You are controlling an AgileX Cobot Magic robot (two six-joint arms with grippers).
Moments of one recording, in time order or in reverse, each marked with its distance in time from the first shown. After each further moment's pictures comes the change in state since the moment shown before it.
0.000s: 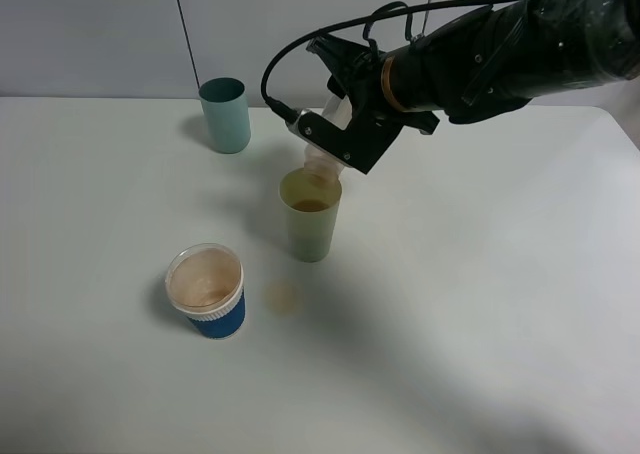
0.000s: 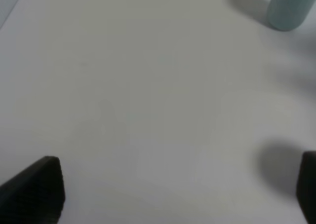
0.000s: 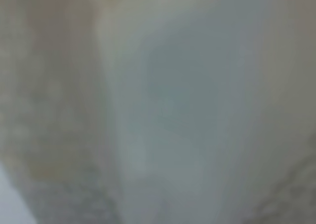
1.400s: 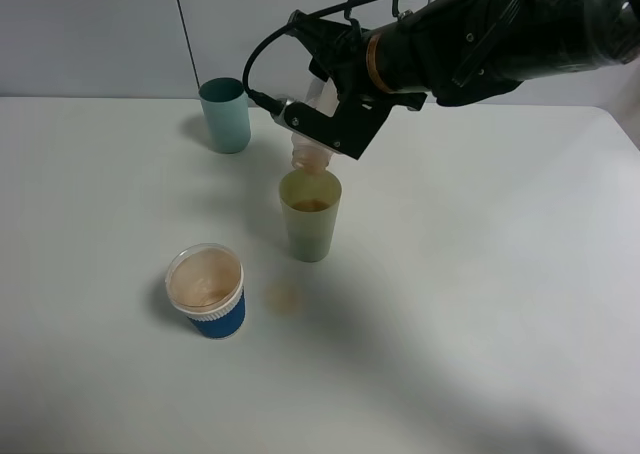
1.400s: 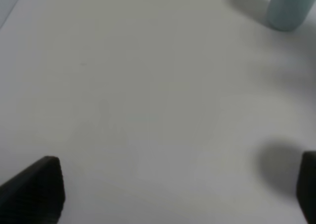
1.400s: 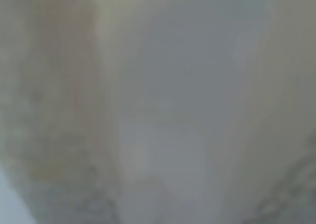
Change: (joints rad) left arm 0.000 0.000 0.000 0.000 0.000 0.000; right arm 0.030 -0.005 -0.058 0.000 -0.003 -0.094
